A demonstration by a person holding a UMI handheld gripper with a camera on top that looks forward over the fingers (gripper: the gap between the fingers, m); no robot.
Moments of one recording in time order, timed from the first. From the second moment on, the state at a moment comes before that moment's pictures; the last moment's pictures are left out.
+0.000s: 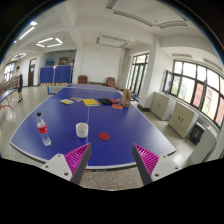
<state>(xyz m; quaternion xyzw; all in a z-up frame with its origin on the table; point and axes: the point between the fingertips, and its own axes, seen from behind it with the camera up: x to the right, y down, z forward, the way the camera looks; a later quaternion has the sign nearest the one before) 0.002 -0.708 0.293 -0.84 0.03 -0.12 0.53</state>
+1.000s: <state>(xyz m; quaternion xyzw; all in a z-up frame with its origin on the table) -0.359 -0.479 0.097 -0.82 -0.03 0.01 0.57</state>
